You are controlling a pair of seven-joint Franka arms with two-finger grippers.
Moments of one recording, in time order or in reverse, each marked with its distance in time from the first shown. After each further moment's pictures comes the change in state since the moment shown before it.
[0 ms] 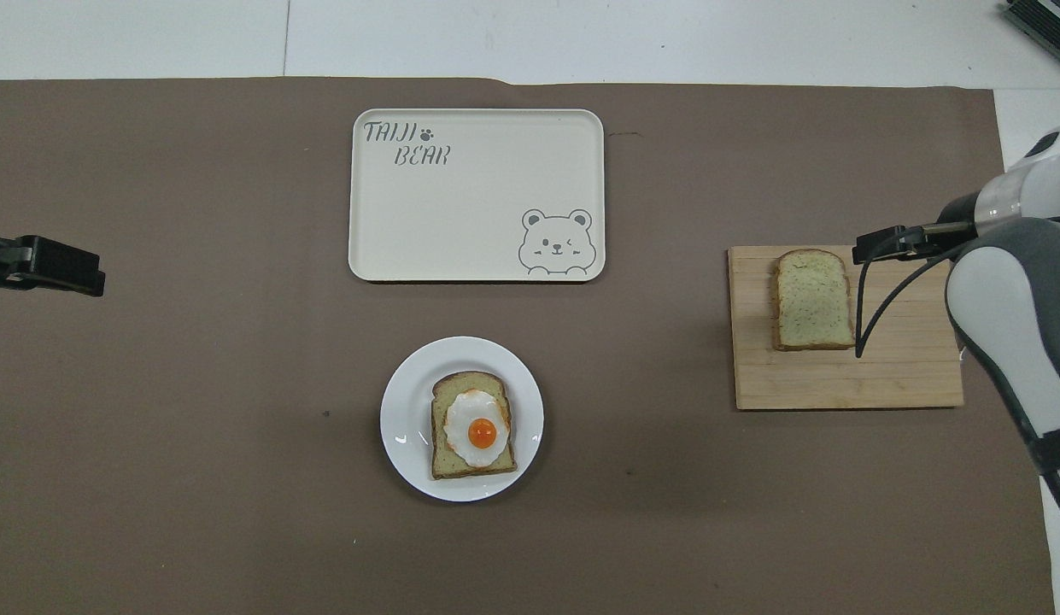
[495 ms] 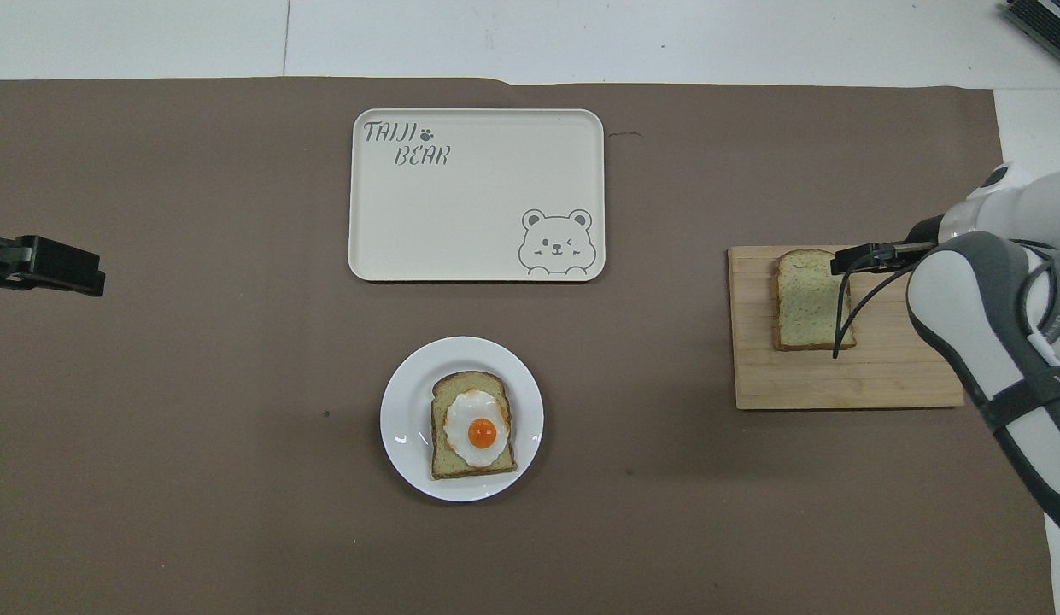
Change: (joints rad) left arm 0.000 0.000 0.000 0.000 0.000 0.000 0.000; right arm -0.037 0.079 -0.001 -0.122 0.092 0.190 -0.102
